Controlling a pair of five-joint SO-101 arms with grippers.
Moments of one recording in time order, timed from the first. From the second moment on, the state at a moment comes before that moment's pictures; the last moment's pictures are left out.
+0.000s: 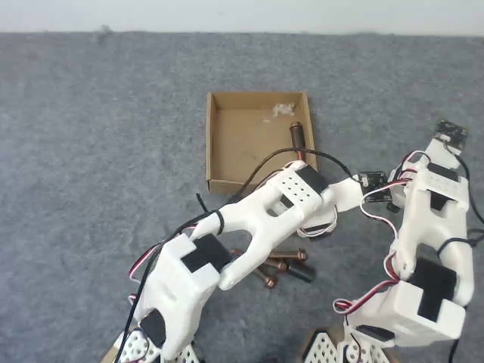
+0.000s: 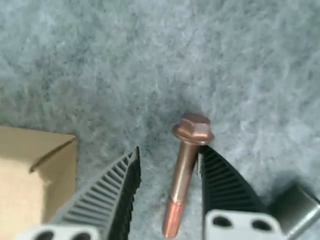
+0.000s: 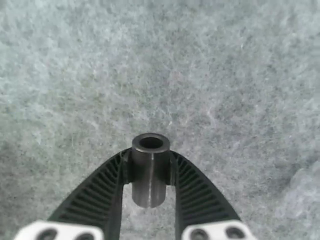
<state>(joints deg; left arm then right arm) 42.4 31.5 -2.0 66.4 -25.3 20.4 0.5 32.6 48.9 -5.7</state>
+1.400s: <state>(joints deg) 33.8 25.2 -3.0 66.5 -7.3 19.3 0.4 32.9 48.4 -4.5</state>
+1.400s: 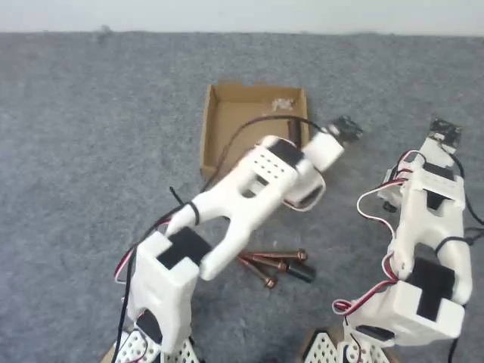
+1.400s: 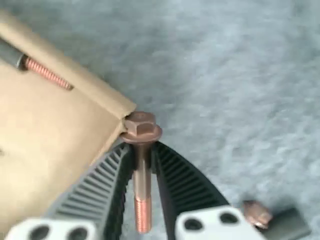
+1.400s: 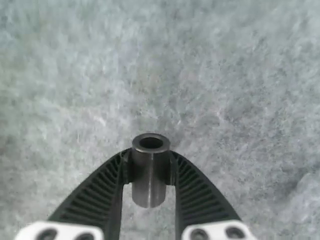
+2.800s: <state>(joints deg) 8.2 -18.6 39.8 35.4 17.5 17.9 0.4 32.9 48.4 -4.5</state>
